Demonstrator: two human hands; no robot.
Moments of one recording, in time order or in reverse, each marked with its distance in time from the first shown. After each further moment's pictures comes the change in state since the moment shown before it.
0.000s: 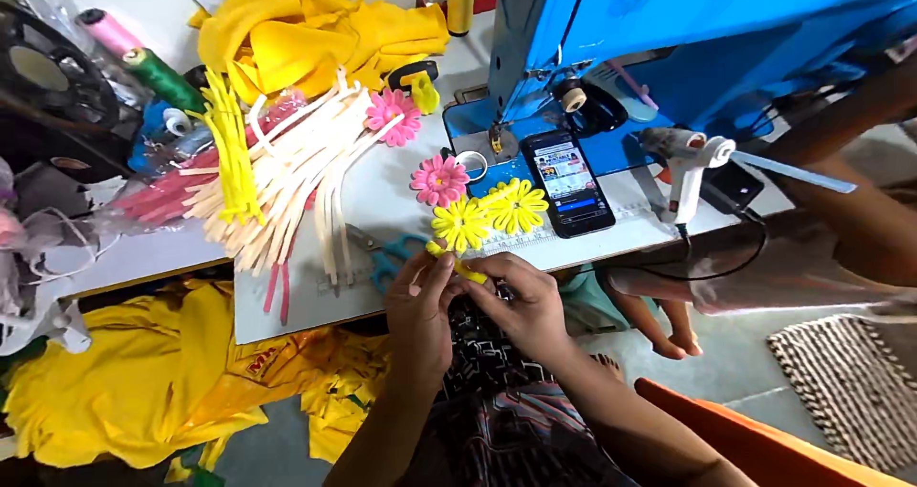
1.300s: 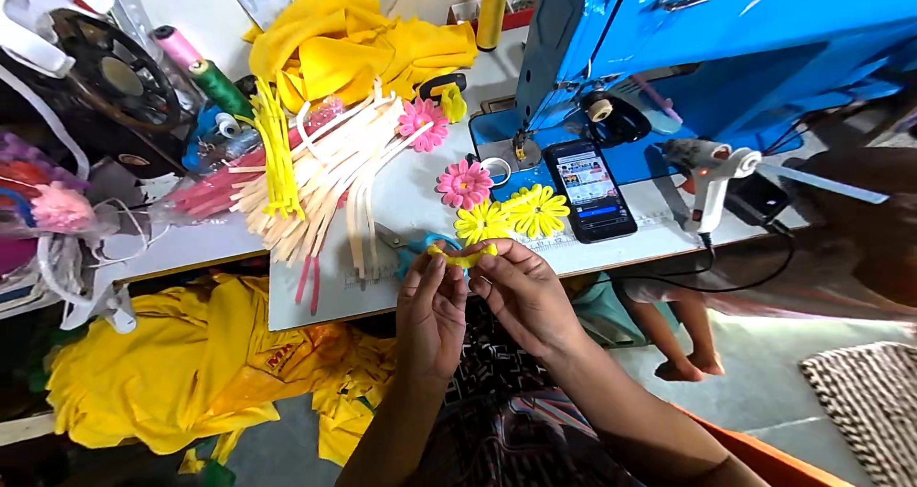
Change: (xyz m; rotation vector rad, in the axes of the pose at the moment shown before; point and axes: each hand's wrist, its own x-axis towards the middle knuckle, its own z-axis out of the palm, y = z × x) left_hand -0.006 0.019 -0.016 -0.438 -0.040 -0.133; right_hand 0.024 -0.034 0.019 1.068 0.085 0.625
